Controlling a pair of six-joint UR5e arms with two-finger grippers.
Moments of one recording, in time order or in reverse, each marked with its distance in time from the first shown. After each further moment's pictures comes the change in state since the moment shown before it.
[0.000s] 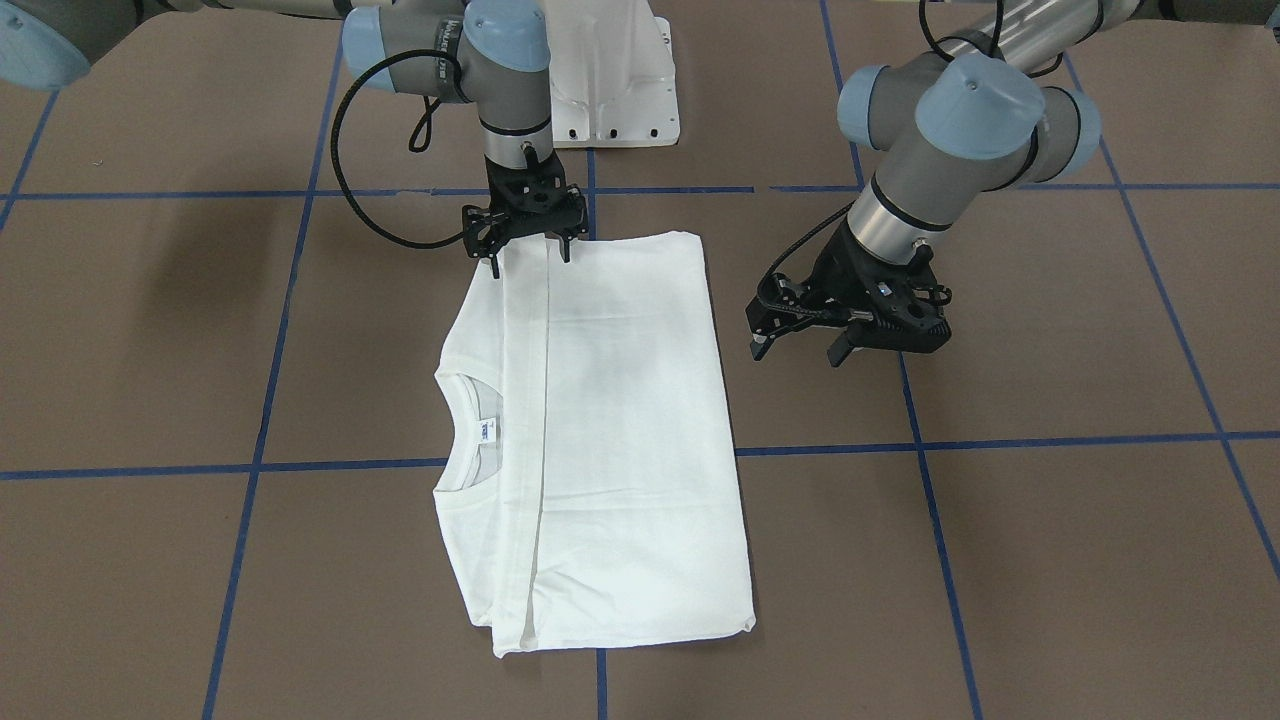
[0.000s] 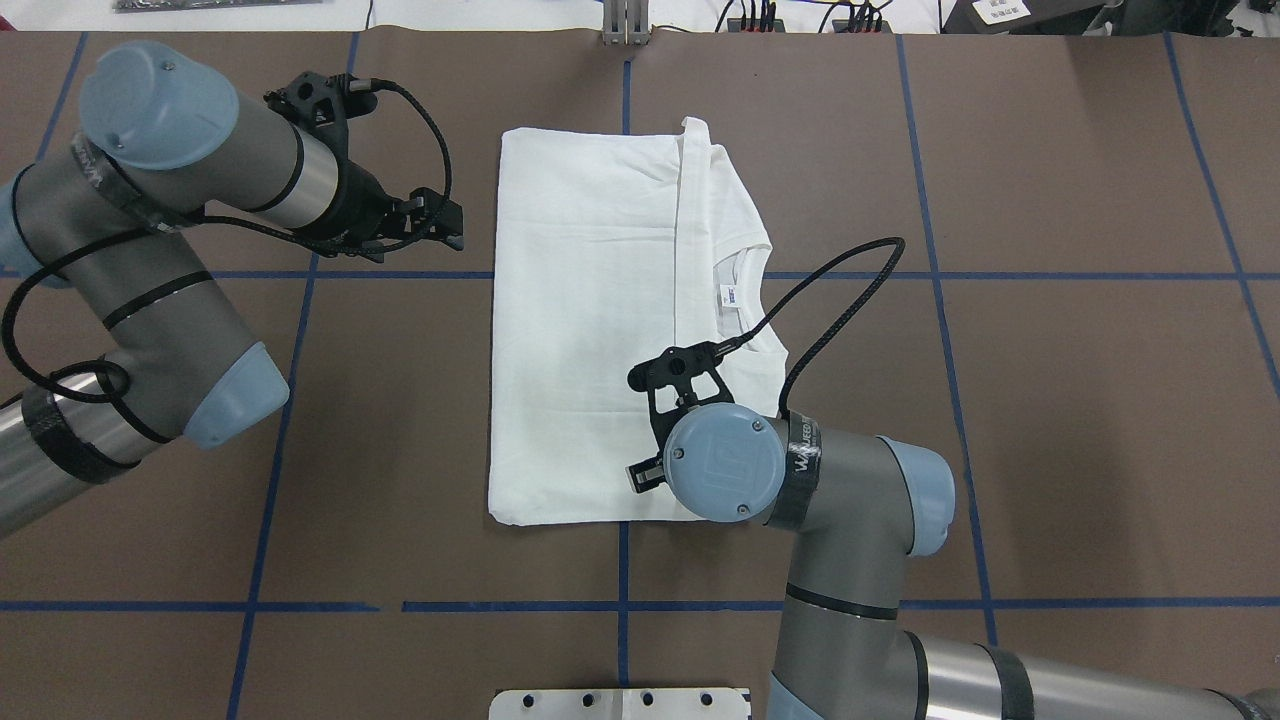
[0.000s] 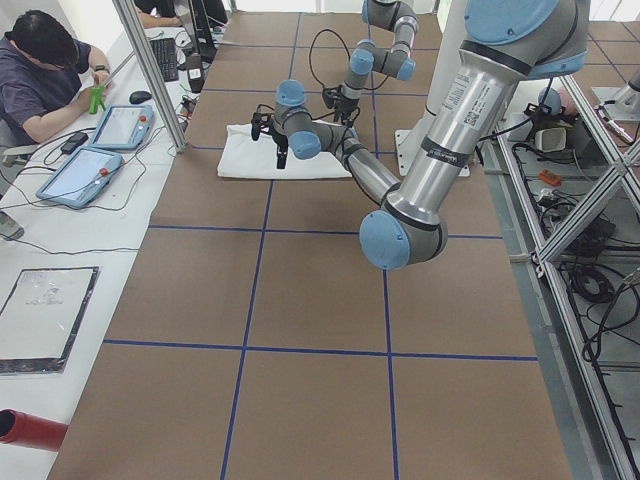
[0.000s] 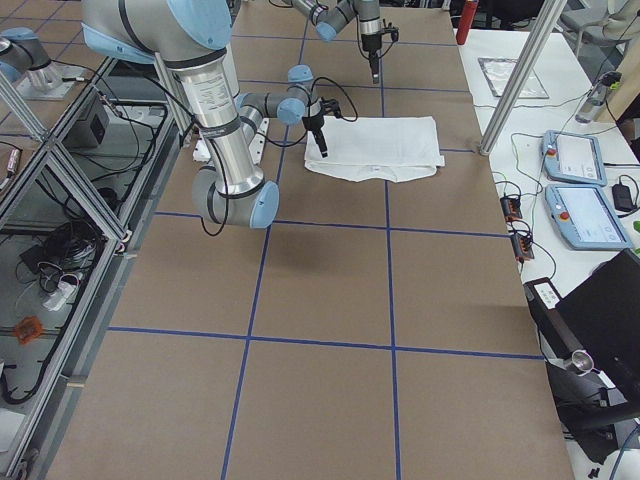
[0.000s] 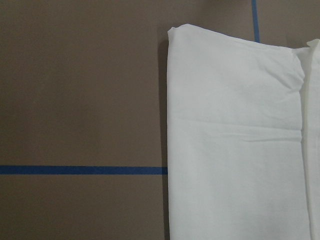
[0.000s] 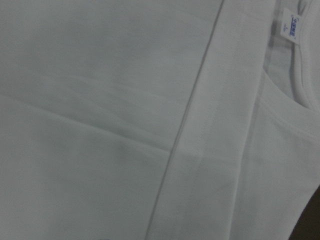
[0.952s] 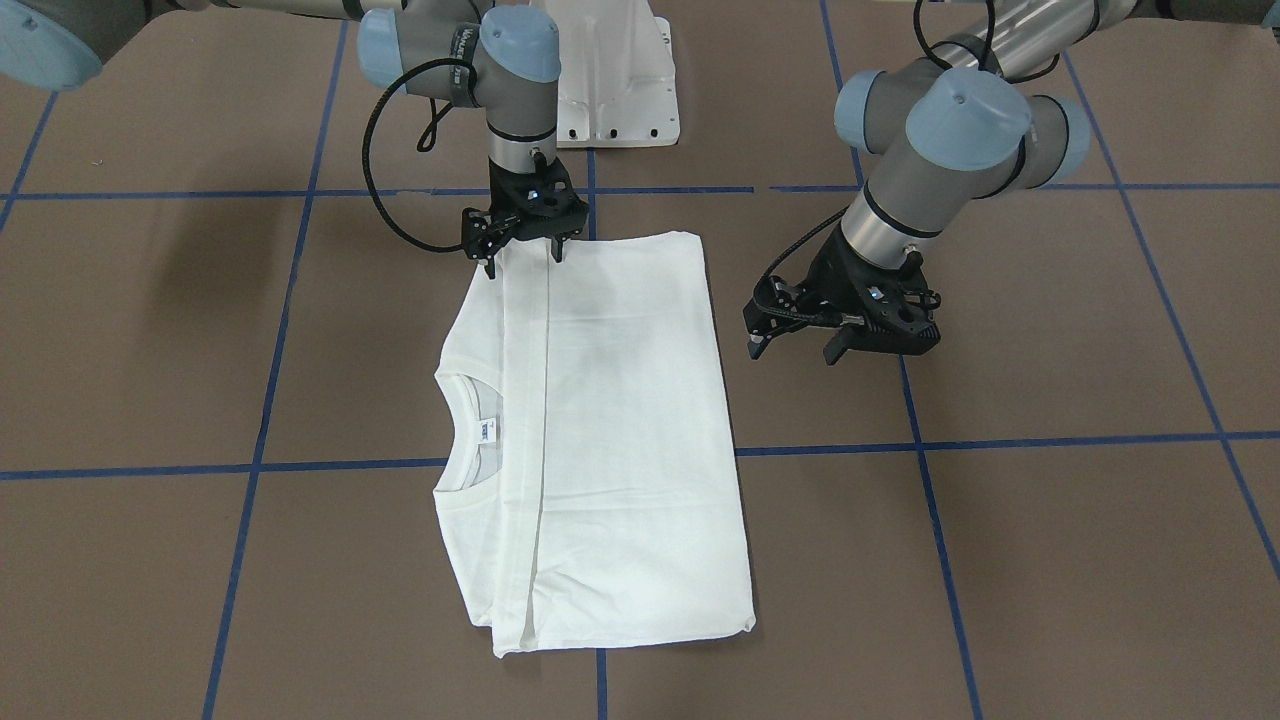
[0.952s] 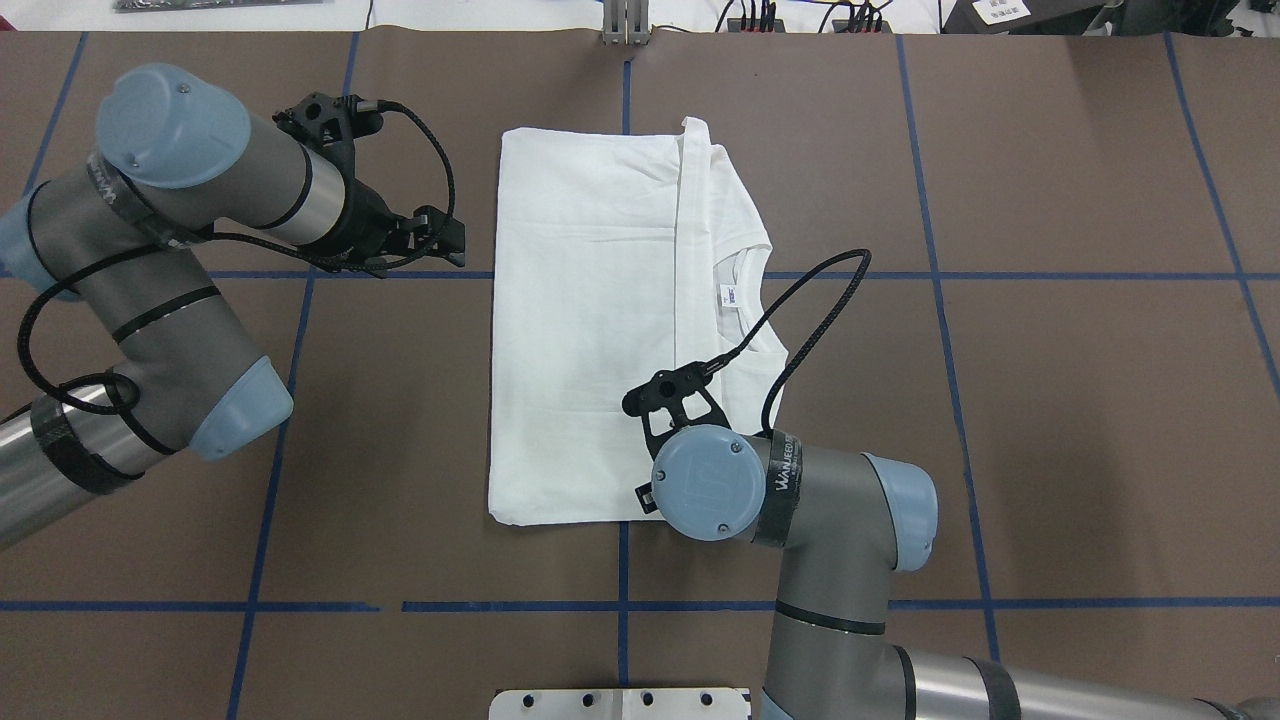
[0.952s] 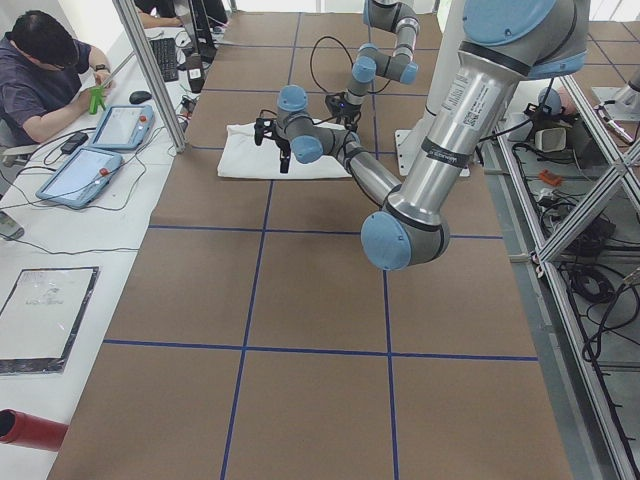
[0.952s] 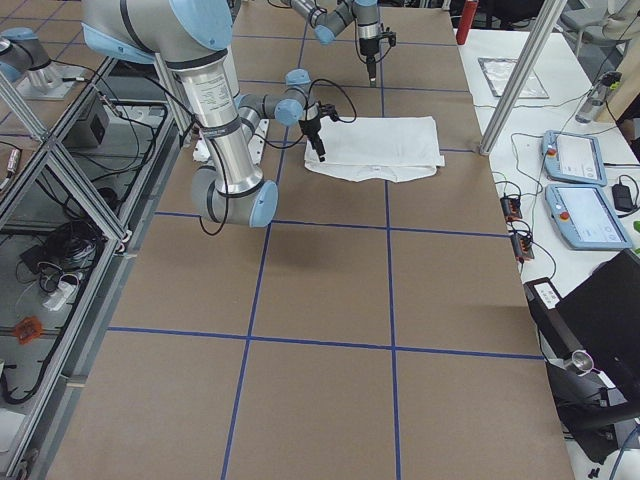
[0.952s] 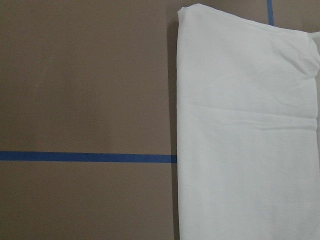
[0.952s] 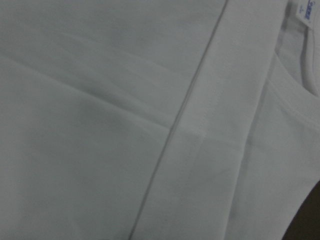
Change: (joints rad) left arm 0.019 0.008 0.013 -0.012 0.000 -0.004; right arm -0.020 0.006 -0.020 -0.048 -0.013 -0.064
